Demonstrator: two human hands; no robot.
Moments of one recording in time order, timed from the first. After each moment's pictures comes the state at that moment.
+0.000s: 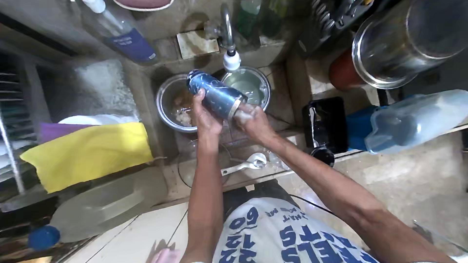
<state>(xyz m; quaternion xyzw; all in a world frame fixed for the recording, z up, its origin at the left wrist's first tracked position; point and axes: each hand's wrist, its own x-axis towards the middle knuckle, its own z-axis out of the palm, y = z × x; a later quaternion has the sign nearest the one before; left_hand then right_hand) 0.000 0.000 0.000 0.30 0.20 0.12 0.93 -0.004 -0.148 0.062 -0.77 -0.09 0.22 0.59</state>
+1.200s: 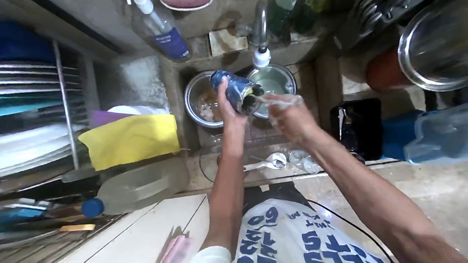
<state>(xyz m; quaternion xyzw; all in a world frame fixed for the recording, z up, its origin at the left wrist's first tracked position) 0.011 0.001 0.022 0.27 0.27 0.13 0.92 0.005 -0.156 0.095 -0.71 -0.01 0.27 0.65</state>
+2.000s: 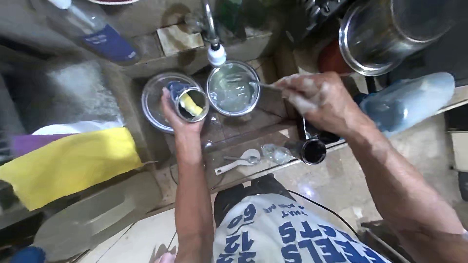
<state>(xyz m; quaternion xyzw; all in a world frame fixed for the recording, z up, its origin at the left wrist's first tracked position) -0.004 0.028 0.008 0.19 0.27 0.07 0.94 0.023 -0.277 0.171 -0.90 -0.31 0.08 0.29</state>
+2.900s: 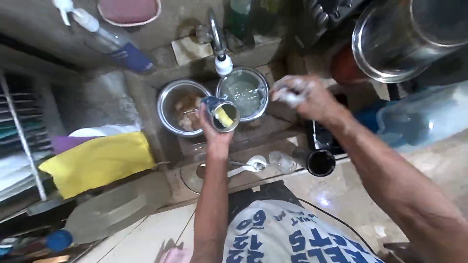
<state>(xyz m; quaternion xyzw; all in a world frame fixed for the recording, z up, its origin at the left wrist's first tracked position) -0.009 -0.036 0.007 0.16 0.30 0.05 0.94 0.077 -0.282 0.104 -0.83 -0.30 0.12 0.45</state>
